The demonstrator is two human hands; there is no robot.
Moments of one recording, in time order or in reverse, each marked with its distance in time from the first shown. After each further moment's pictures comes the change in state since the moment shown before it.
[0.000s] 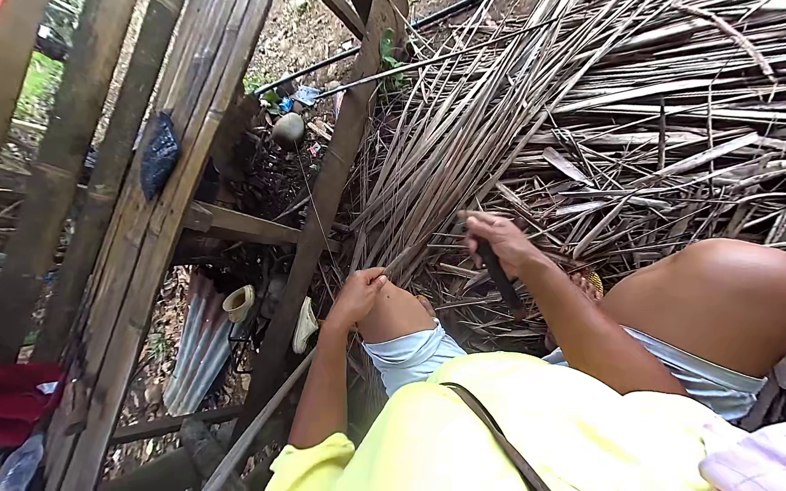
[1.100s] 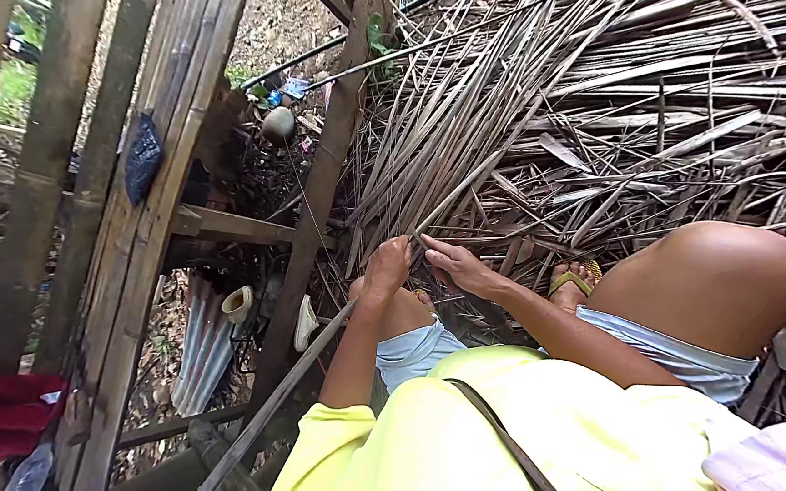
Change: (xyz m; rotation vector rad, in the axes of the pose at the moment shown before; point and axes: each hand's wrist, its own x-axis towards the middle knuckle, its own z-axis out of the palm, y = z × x) left_hand 0.032 0.042 0.041 0.375 0.214 0.316; right_hand -0.014 0.040 0.046 -0.313 -0.232 -0.079
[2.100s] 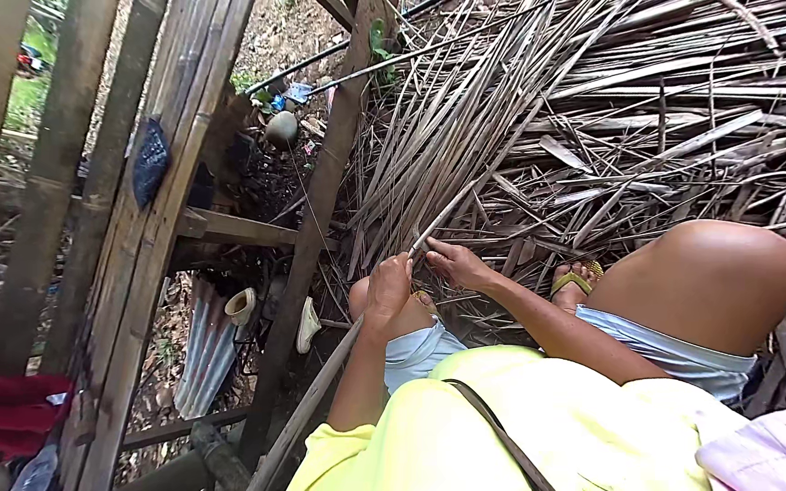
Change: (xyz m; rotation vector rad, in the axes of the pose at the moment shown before) left_hand -0.011 0.012 0.007 0.050 -0.097 -0.235; right_hand 0.024 0.025 -0.008 -0.365 0.075 0.020
